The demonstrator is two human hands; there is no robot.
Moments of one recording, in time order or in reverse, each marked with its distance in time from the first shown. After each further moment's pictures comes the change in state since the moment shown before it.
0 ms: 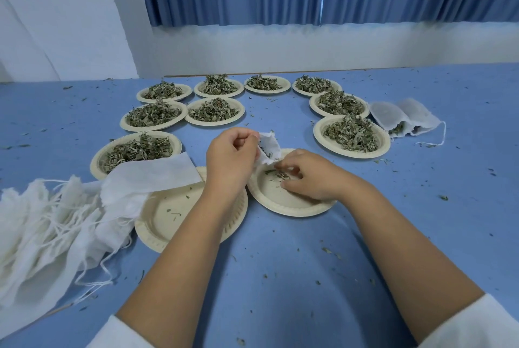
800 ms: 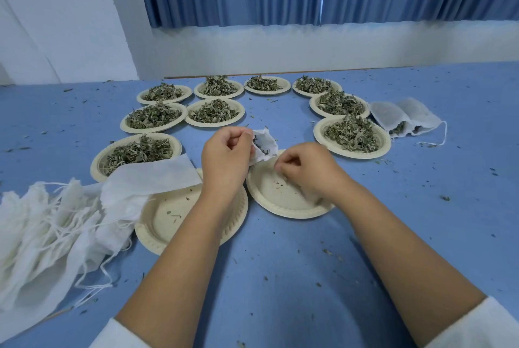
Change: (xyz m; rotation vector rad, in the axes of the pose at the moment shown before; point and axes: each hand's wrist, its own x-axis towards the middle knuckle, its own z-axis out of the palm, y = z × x) left_hand 0.004 -0.004 -0.002 -0.096 0.063 -0.010; right_hand 0.004 -0.012 0.004 0.216 0.322 0.029
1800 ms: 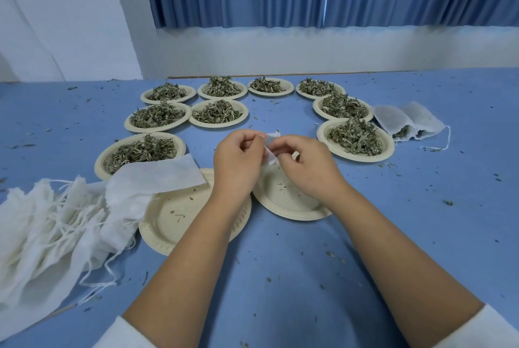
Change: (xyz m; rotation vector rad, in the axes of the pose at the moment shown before) left_hand -0.006 0.002 0.006 0.011 -0.075 0.003; right_hand -0.008 -0.024 0.003 0.228 0.189 -0.137
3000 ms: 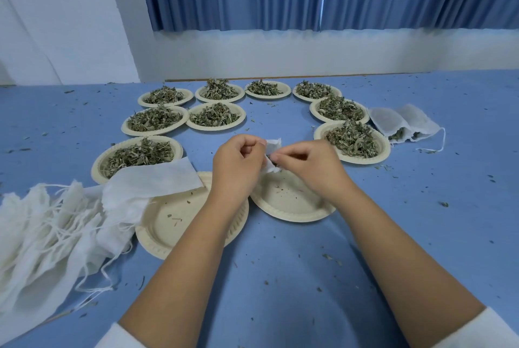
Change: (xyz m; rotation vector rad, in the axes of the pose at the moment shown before) left_hand 0.000 0.001 -0.001 0.093 -0.044 0.004; right_hand 0.001 0.007 -0.013 0.179 -0.019 0.150
